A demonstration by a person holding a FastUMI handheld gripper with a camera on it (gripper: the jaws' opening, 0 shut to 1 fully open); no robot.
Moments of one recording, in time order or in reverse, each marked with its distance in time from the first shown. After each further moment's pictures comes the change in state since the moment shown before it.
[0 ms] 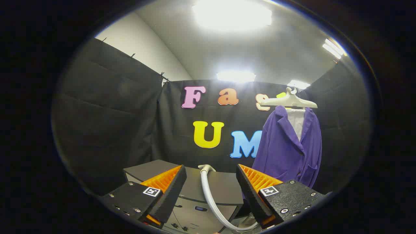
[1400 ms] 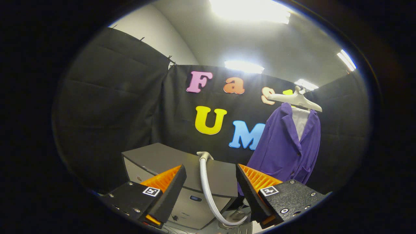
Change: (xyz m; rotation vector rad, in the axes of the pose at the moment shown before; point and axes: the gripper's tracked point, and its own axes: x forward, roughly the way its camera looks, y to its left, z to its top) arm -0.012 0.007 -0.019 -0.130 0.162 0.058
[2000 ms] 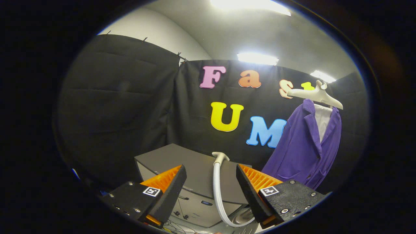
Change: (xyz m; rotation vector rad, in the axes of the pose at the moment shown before) arm 0.068 0.002 0.029 0.058 0.081 0.109
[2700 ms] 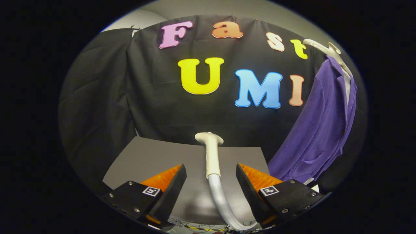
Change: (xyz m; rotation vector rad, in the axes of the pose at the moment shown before) arm 0.222 -0.011 -0.055 0.260 0.430 -0.198
